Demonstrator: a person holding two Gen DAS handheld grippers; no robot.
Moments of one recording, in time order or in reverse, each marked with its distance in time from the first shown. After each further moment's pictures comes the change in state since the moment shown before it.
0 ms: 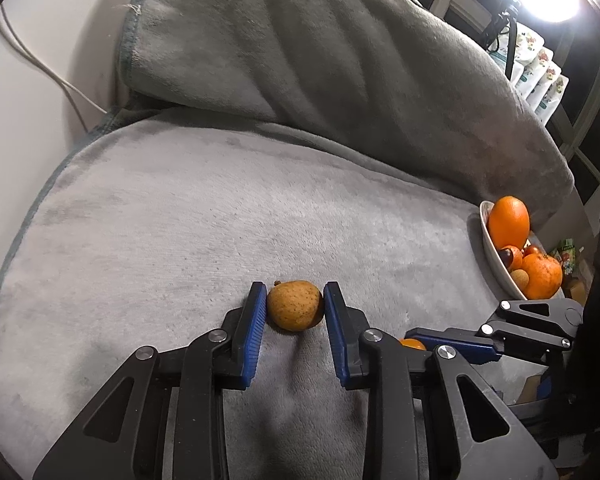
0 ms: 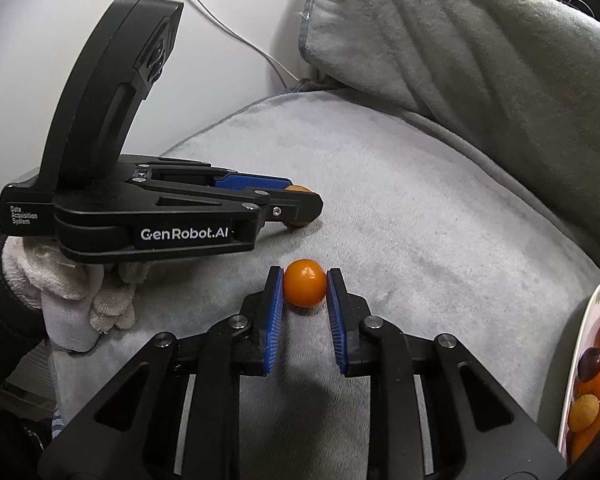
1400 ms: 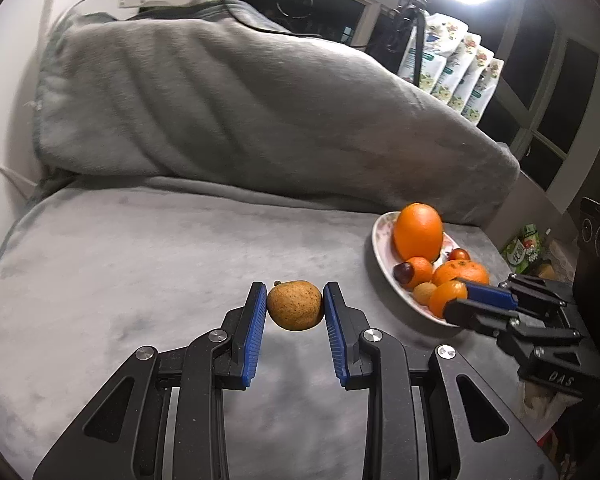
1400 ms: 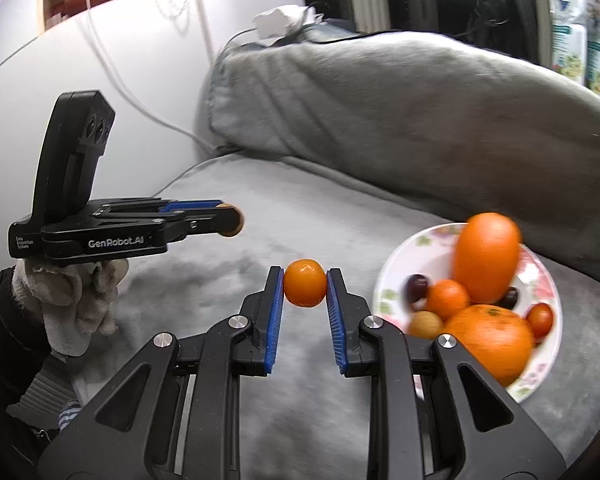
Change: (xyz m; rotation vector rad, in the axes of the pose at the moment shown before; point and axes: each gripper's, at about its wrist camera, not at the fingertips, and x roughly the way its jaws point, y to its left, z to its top) left arm -0.023 -0.110 0.013 0.127 -0.071 -0.114; right arm -0.139 -0.079 -0.052 0.189 -0.189 -0.145
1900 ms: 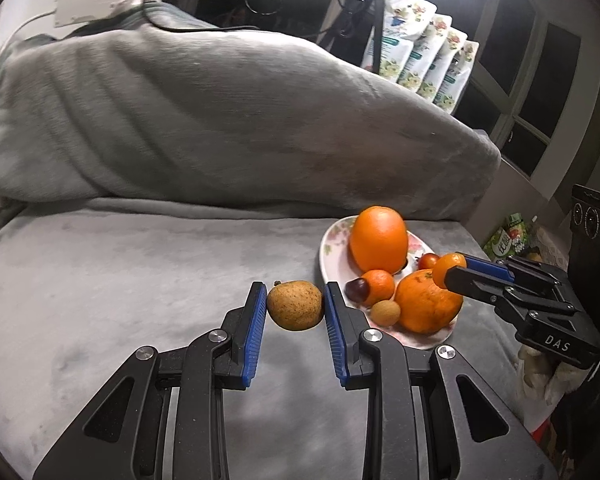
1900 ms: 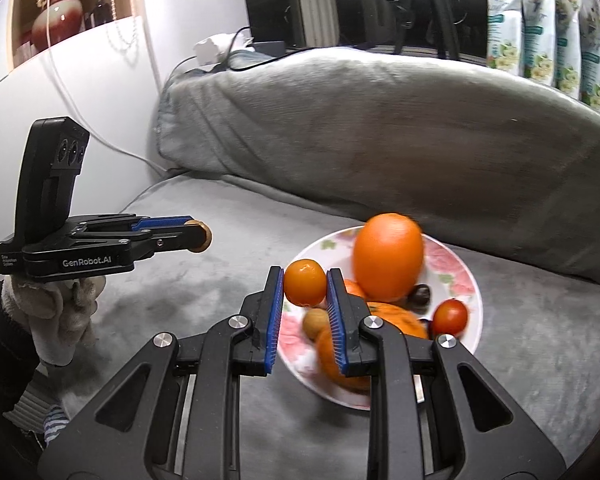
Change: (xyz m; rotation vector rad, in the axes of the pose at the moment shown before) left arm 0.025 -0.044 0.014 0.059 0.015 -0.057; right arm -0.027 -0.071 0.000 0.068 -0.040 -0.101
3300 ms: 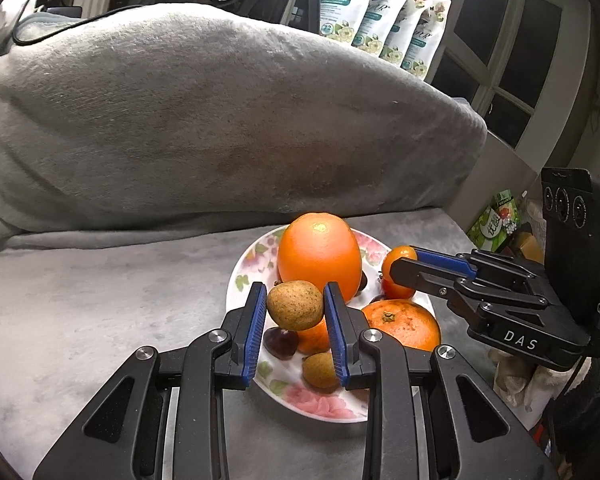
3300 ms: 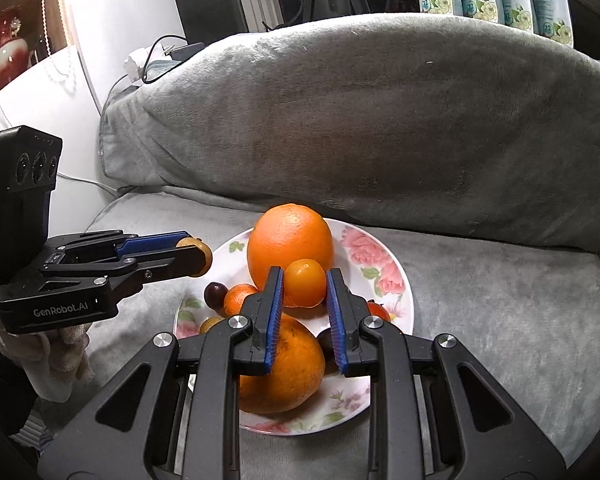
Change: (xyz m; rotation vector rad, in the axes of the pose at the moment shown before) left arm 0.061 -0.056 0.019 0.086 0.059 -0.056; right arm 0.020 -0.073 -0.006 0.141 0.018 -0.053
